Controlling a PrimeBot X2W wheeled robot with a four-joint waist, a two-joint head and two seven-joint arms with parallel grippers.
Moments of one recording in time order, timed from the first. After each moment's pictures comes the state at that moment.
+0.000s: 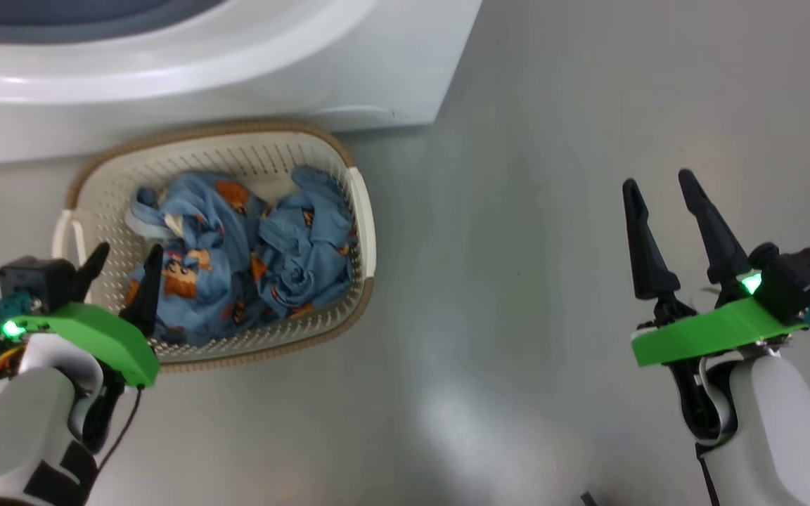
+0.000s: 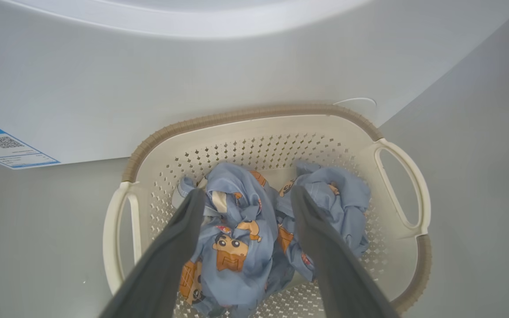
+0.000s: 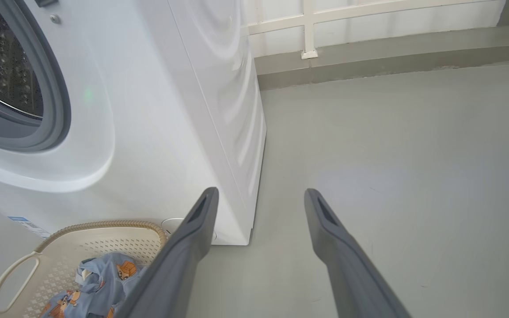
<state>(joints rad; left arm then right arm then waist) -0.64 0.31 -0.42 0.80 -0.57 -0.13 -0.26 -0.36 -0.10 0.02 0.18 0.28 0.13 -0.25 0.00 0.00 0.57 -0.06</state>
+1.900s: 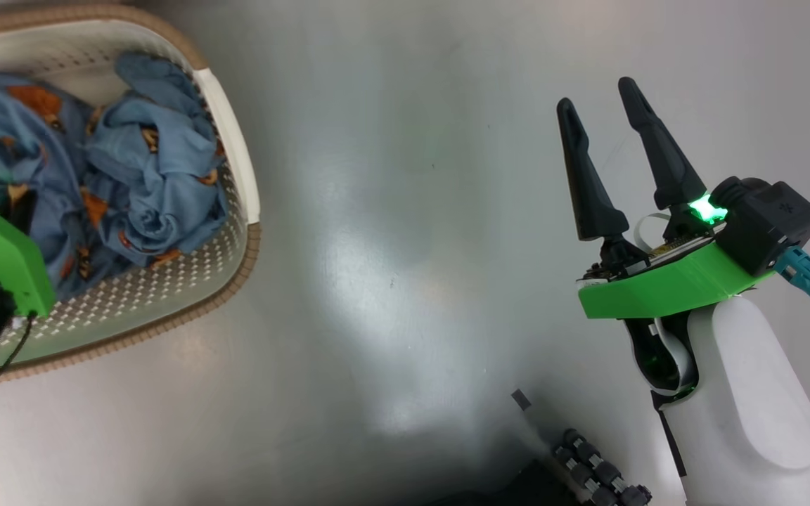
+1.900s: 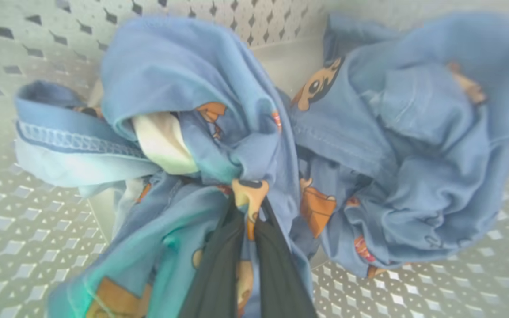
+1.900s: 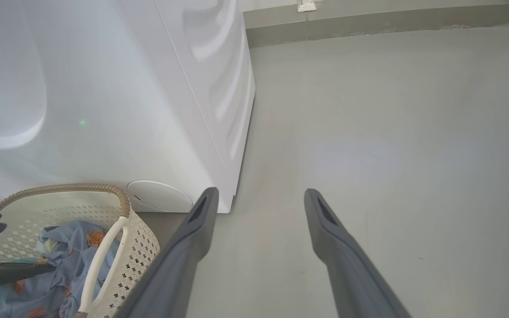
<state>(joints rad) -1.08 0.51 -1.15 1.08 -1.13 -0.13 -0.16 -0.52 -0.06 0.15 0.10 0.30 0.13 -0.26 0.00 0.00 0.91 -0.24</state>
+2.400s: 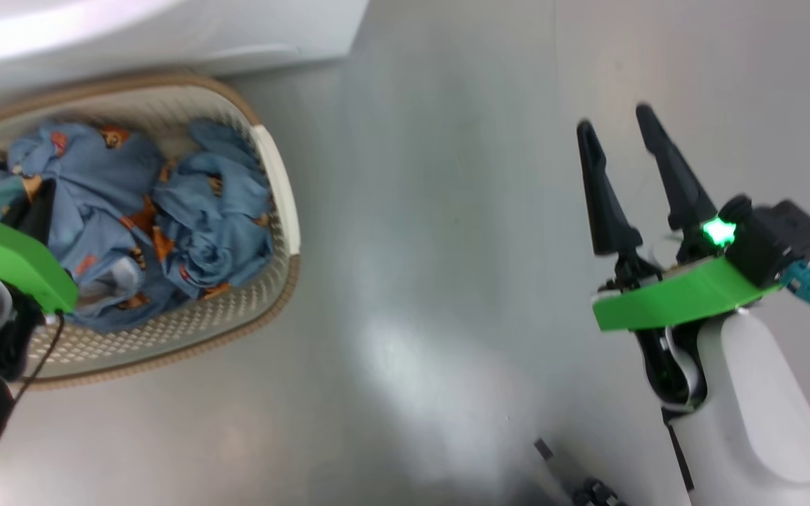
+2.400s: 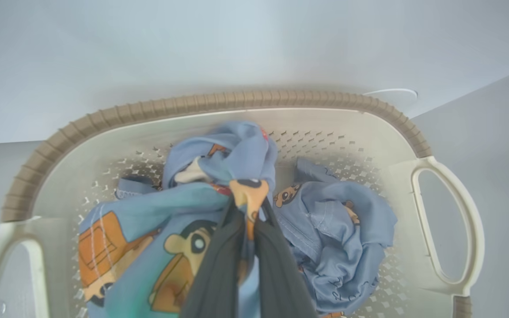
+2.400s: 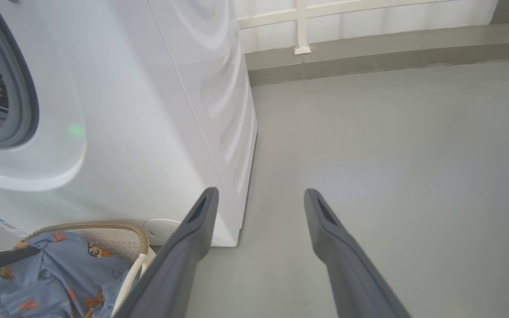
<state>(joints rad) -0.99 0.49 -0.98 0.99 -1.18 -0.13 -0.25 -0.49 -0.06 0.11 0.13 0.29 0.13 -0.26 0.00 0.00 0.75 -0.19</state>
